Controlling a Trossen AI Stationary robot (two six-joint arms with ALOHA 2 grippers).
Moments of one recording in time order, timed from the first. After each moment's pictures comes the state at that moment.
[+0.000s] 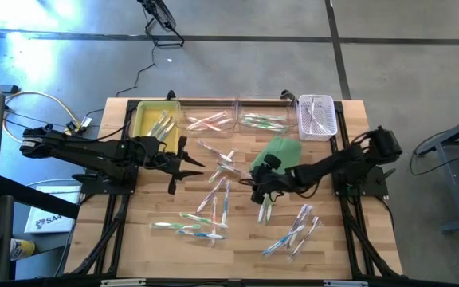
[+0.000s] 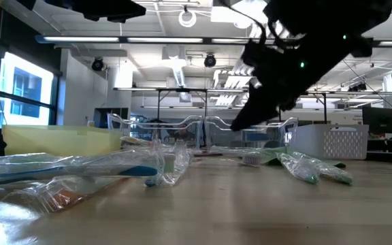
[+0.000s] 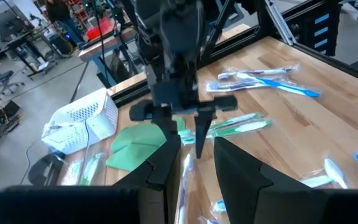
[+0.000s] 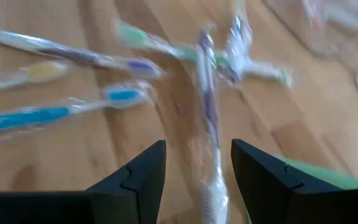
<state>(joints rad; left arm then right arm) -0.07 0.91 0.66 0.04 0.01 0.41 0.19 1.67 0.73 0.16 0.48 0.40</state>
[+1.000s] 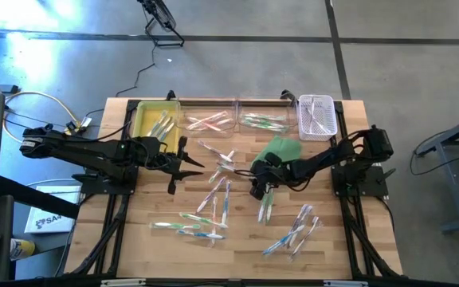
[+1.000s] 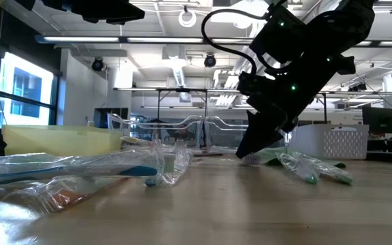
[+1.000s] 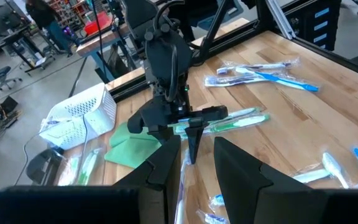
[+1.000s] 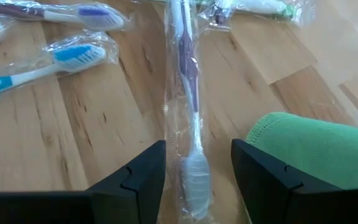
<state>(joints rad) -0.07 0.91 0.66 0.02 0.00 0.41 0.10 1.73 0.73 0.11 0.33 0.45</state>
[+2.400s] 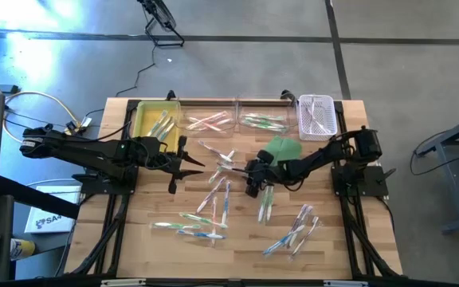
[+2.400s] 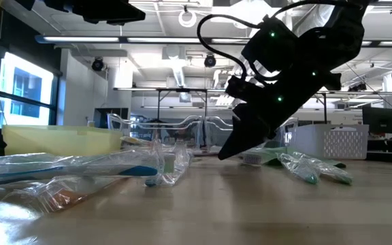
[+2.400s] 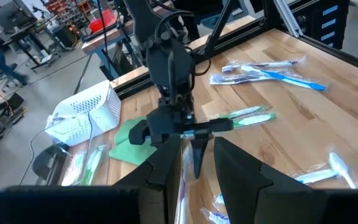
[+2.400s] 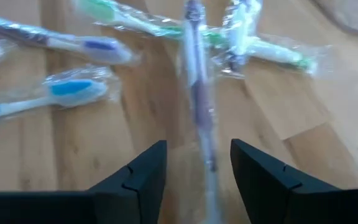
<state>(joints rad) -0.07 0.91 0.66 0.02 -0.02 0.41 0.06 1.83 0.73 0.34 0.31 0.29</state>
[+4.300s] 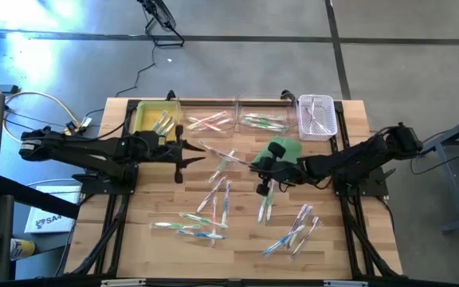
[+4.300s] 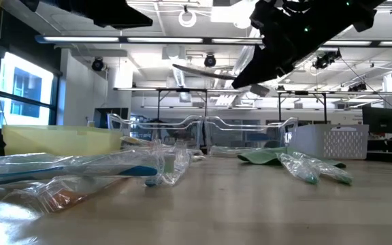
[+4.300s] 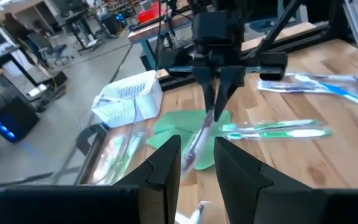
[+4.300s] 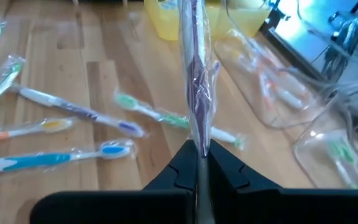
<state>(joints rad) 0.03 0.91 0.66 0.08 -0.11 0.33 0.17 1.43 0.73 0.13 0.50 0.15</state>
